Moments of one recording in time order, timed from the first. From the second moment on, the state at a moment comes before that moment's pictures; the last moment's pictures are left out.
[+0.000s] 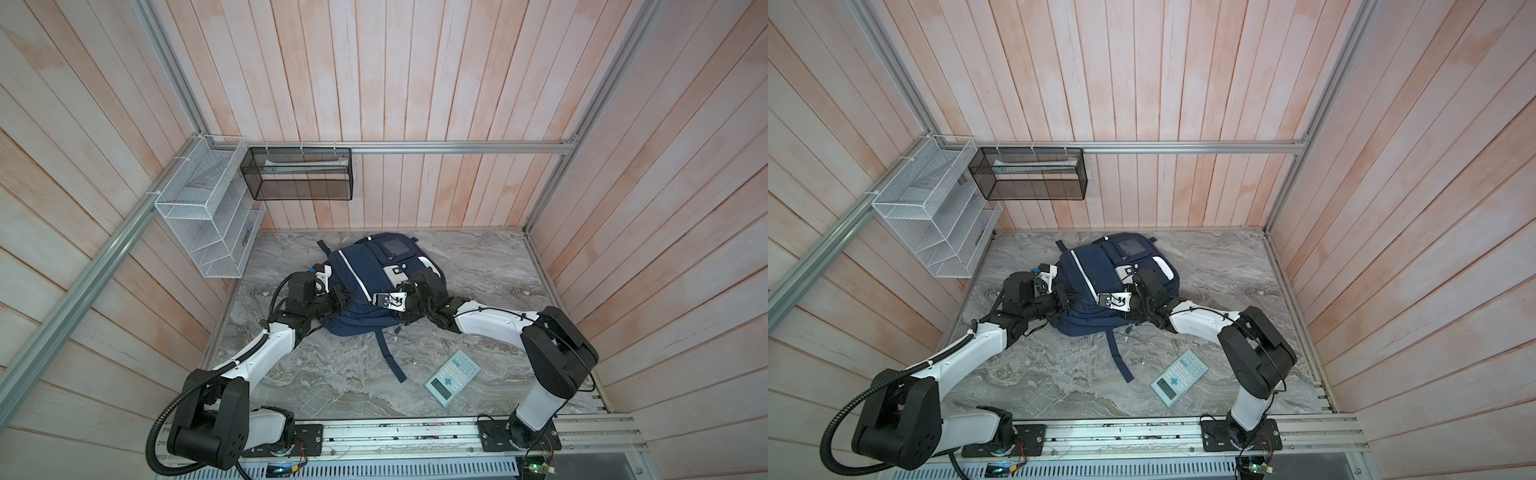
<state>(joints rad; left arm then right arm) -0.24 1.31 0.70 0.06 0.56 -0.76 0.73 1.72 1.00 0.16 -0.23 -0.90</state>
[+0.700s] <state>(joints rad) -0.22 1.36 0.81 0.00 0.35 -0.61 0.78 1.79 1.11 0.14 -0.40 -0.46</state>
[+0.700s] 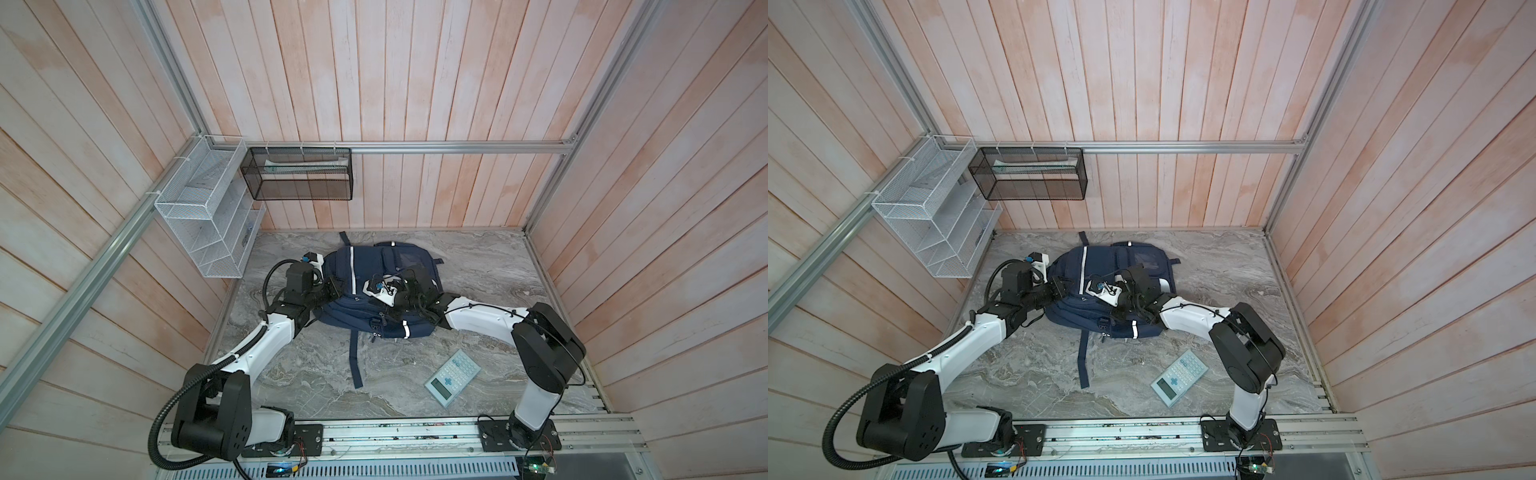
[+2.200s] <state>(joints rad) -0.50 1.10 0.70 -0.09 0.04 -0.53 0.77 1.75 1.12 0.09 -0.35 -0.44</state>
